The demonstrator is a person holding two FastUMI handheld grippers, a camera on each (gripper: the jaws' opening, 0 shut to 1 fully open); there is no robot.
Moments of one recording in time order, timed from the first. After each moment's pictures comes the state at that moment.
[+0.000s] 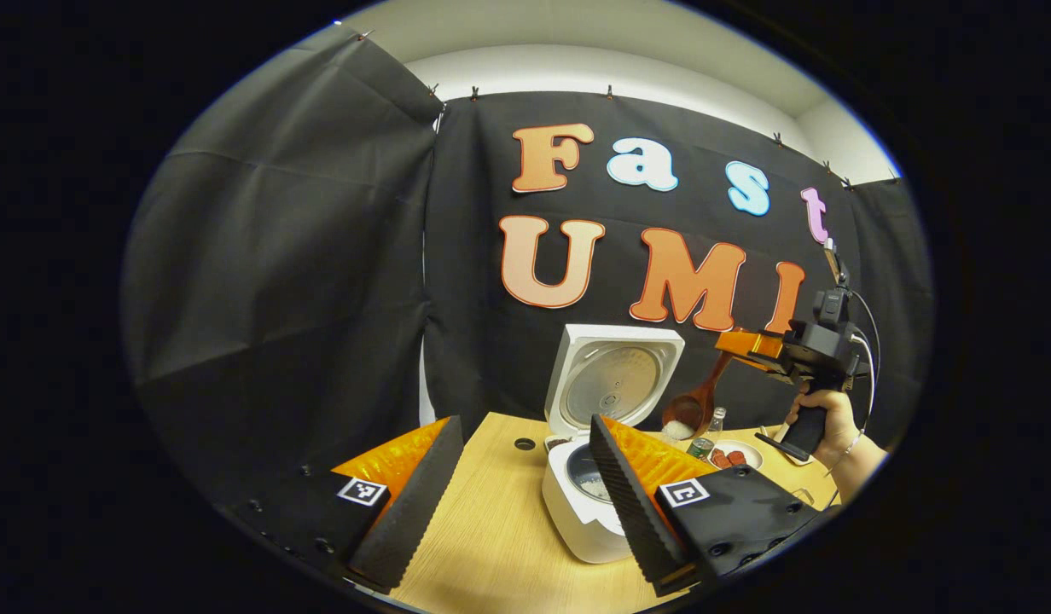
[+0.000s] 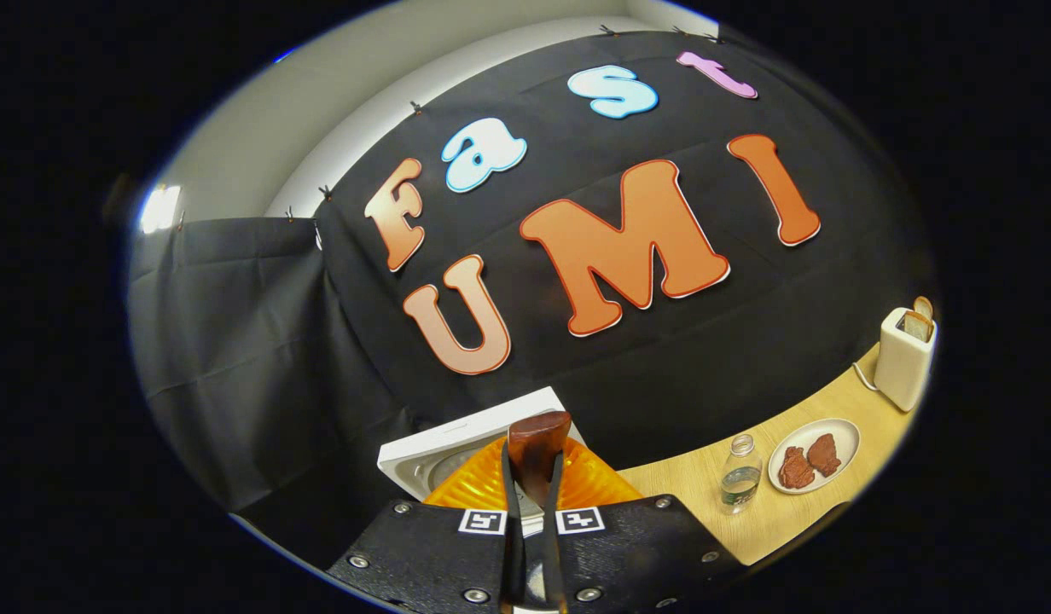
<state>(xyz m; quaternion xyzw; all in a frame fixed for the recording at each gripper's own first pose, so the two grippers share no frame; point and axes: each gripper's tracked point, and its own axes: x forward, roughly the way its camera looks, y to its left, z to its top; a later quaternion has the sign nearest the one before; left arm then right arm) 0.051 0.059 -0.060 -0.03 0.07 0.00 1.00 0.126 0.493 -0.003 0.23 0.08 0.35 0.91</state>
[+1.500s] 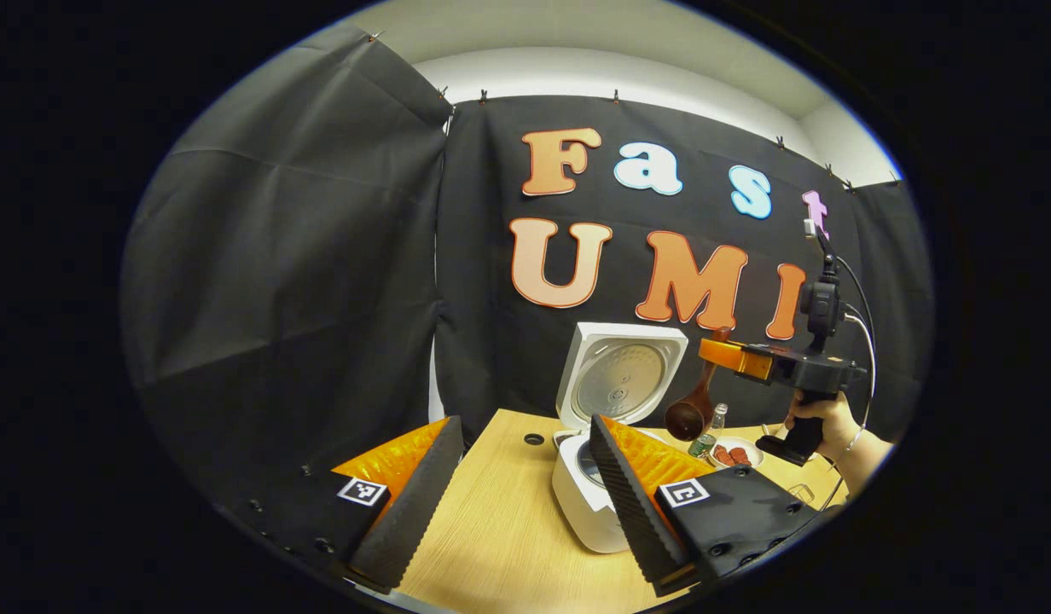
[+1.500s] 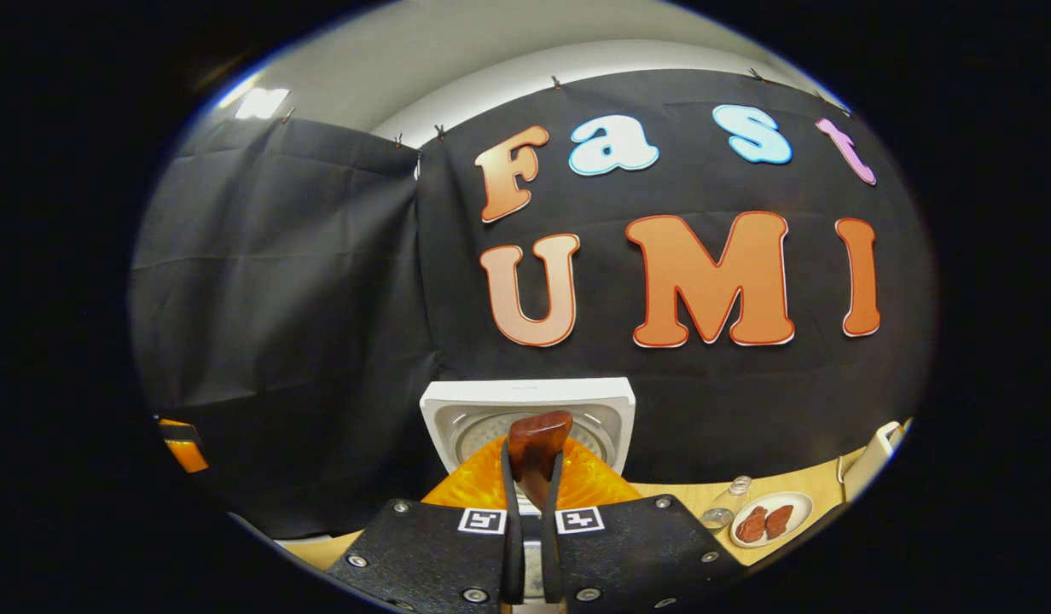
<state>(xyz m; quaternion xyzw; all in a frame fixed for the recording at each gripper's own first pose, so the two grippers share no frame) 0.022 0.075 -0.055 -0.03 0.06 0.00 1.00 0.076 0.511 -0.005 0.07 0.01 0.42 0.91</state>
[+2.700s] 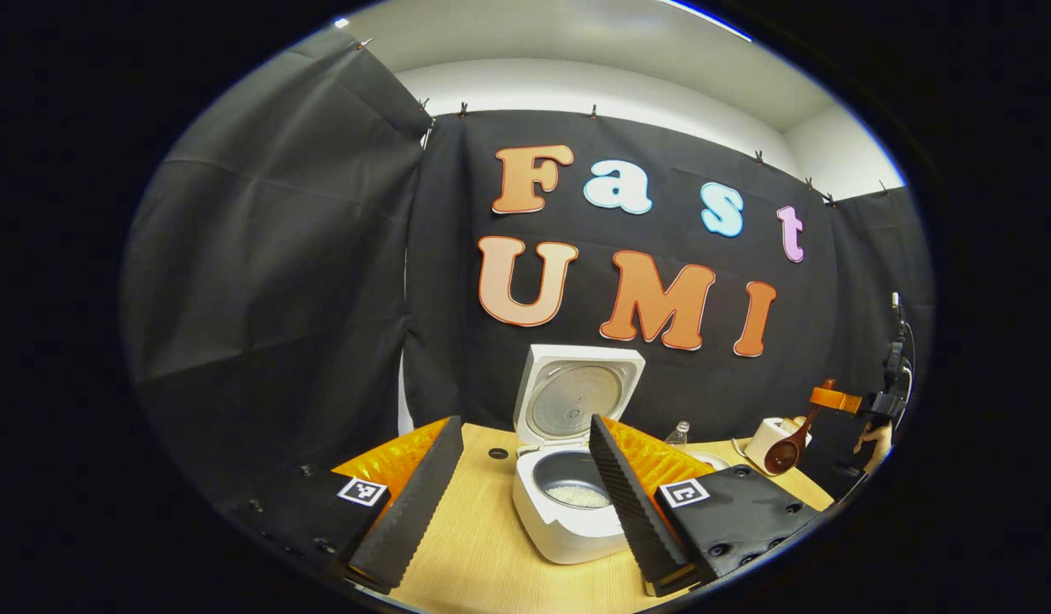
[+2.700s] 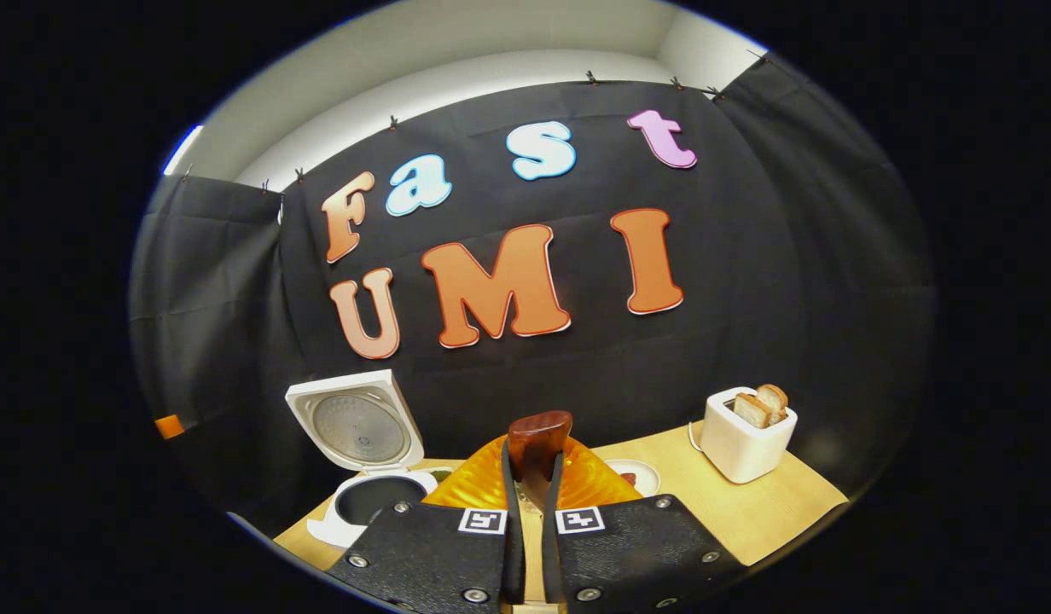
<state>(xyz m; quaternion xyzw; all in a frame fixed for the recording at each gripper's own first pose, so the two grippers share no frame) 0.017 0.019 -0.028 -0.04 0.04 -0.04 1.00 0.112 0.207 -0.057 0.13 0.05 0.21 0.97</state>
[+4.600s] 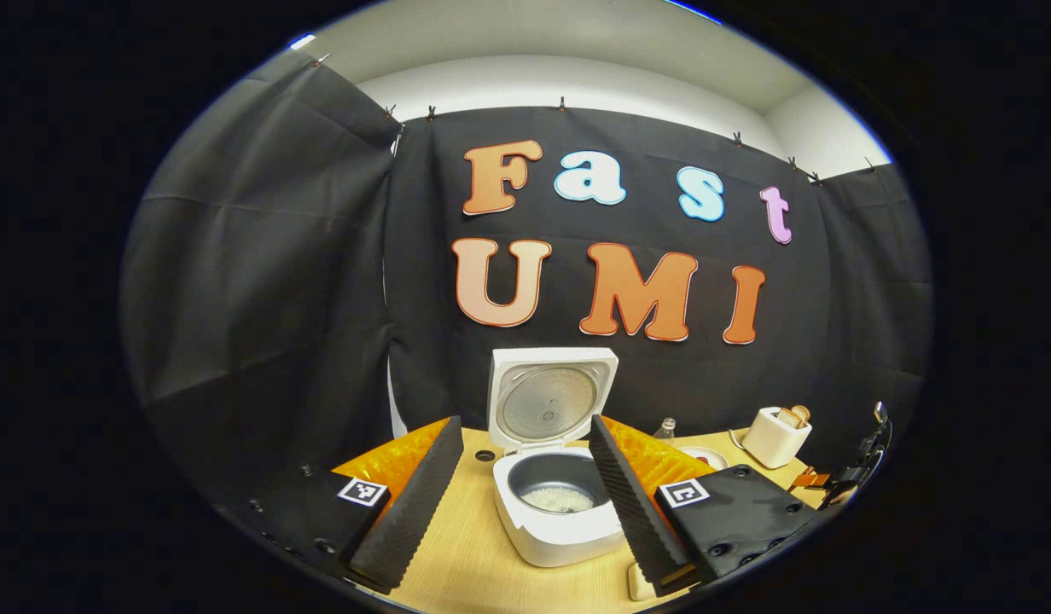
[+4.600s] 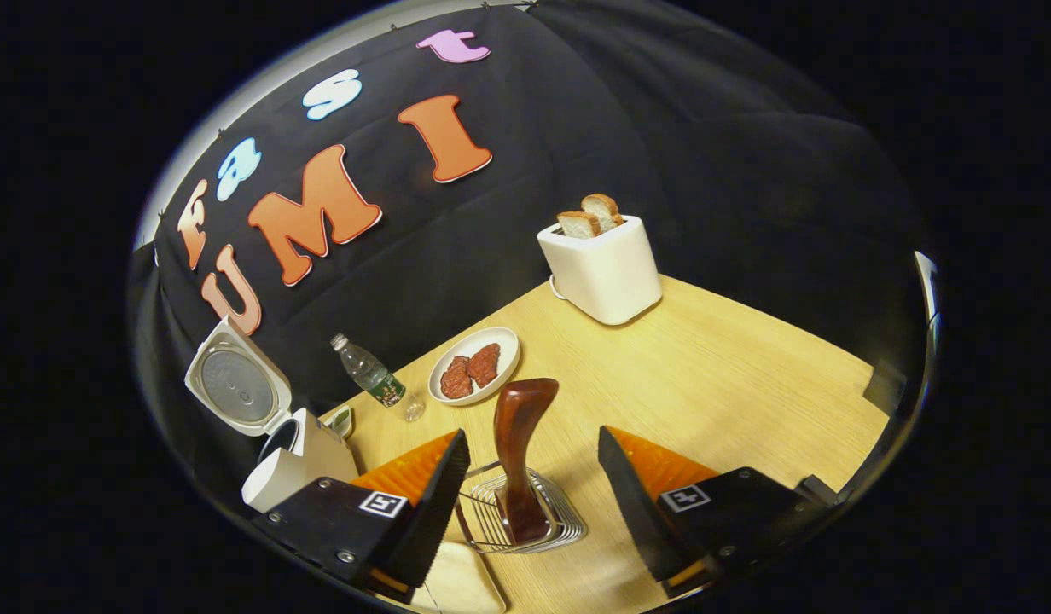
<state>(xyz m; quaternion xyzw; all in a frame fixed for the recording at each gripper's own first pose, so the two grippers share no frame) 0.030 -0.041 -0.009 -0.01 0.04 -0.04 1.00 0.096 0.069 -0.289 0.22 0.27 0.05 0.94</state>
